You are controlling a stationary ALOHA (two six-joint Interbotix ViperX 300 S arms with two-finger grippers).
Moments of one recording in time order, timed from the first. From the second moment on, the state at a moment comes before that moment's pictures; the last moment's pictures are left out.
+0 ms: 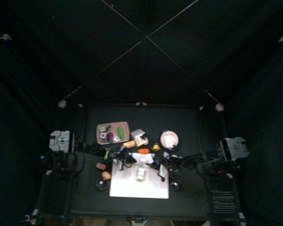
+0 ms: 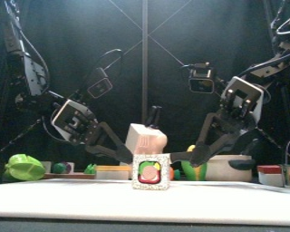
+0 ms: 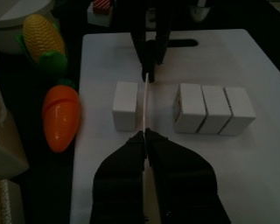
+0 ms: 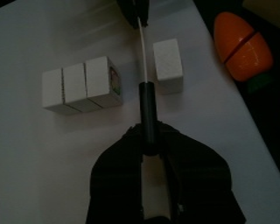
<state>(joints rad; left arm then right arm) 0.11 0.23 0.91 0.31 -0.78 -0.14 0.09 0.02 0.92 0.56 -0.30 -0.12</state>
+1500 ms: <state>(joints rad) -0.04 0.21 0.93 0.28 -0.78 -0.14 0.17 0.01 0.87 0.53 -0.21 -0.12</state>
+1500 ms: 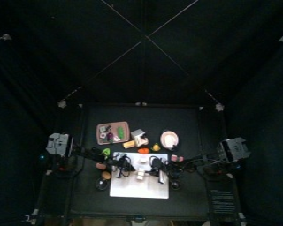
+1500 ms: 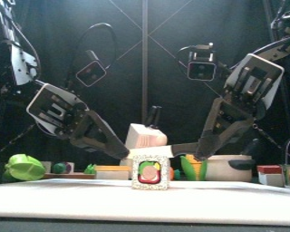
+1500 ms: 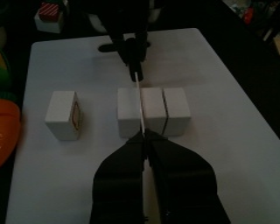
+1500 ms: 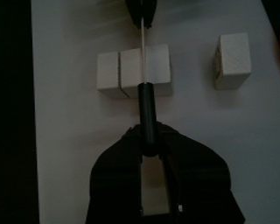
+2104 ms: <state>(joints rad) -0.03 0.34 0.89 0.25 -0.79 -0.14 0.17 0.11 0.85 0.56 -0.21 -0.12</state>
